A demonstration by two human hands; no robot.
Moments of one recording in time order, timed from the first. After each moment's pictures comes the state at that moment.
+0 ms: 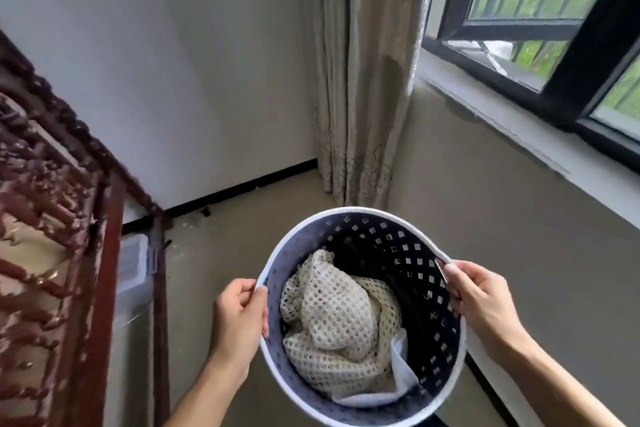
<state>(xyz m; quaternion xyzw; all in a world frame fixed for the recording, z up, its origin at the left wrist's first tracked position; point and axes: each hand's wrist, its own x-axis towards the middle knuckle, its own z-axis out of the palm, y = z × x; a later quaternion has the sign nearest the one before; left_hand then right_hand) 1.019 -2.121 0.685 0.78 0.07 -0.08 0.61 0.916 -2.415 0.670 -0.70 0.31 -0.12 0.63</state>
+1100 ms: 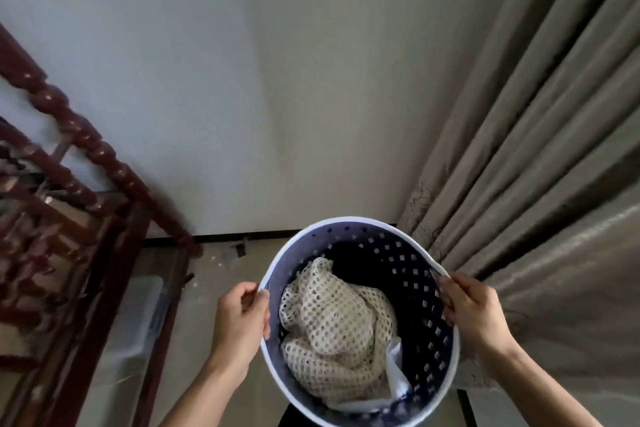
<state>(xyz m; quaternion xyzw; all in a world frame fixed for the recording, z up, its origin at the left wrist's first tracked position) 1.610 -2.151 0.658 0.79 0.21 -0.02 0.57 1.602 -2.451 0.628 -0.76 0.25 0.01 0.60</state>
